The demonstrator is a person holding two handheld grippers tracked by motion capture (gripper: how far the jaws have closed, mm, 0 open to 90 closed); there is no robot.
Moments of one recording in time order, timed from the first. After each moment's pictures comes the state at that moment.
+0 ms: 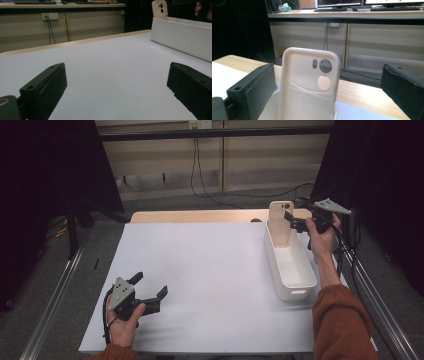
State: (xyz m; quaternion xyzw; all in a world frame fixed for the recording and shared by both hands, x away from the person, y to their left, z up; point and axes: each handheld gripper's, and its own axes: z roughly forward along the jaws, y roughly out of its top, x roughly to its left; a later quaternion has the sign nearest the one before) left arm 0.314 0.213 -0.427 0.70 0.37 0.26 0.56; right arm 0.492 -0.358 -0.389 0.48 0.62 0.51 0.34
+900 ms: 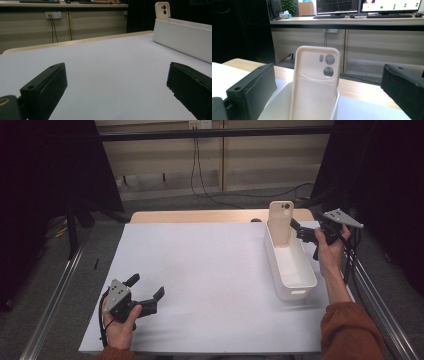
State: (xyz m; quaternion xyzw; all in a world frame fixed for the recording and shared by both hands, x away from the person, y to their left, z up) left arm 0.309 0.220 -0.426 0.69 0.38 0.26 0.56; right arm 0.445 -0.360 -0.385 0.47 0.60 0.53 0.36
